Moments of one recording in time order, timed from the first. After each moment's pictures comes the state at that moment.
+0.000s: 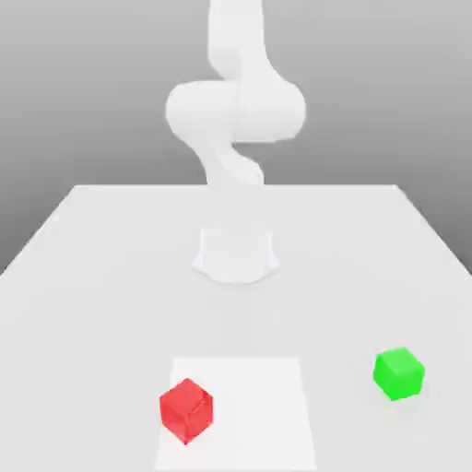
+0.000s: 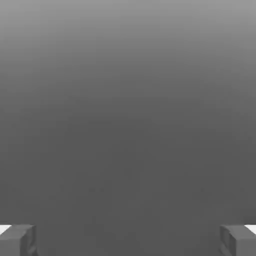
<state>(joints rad) -0.04 -0.71 0.02 -2.33 -0.01 2.34 0.87</state>
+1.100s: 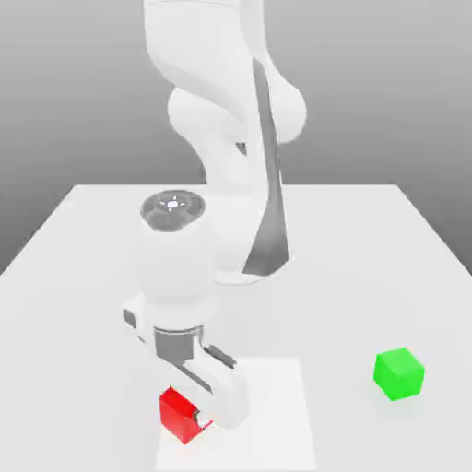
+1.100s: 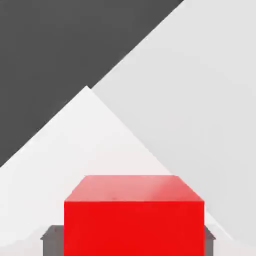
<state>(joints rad) -0.22 0.31 0.05 -2.59 -0.07 2.89 1.44</state>
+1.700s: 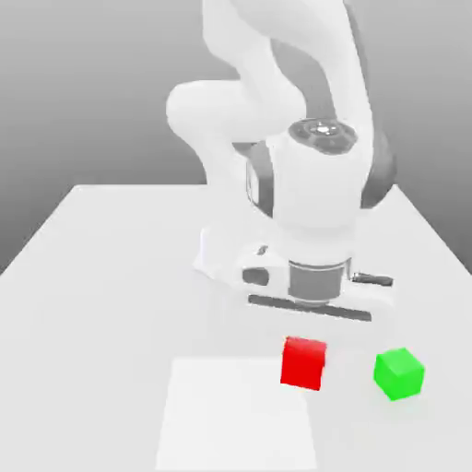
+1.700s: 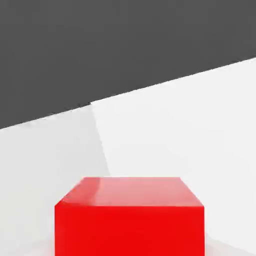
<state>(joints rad) 0.06 0.04 0.29 -2.64 -0.01 2.68 1.20</state>
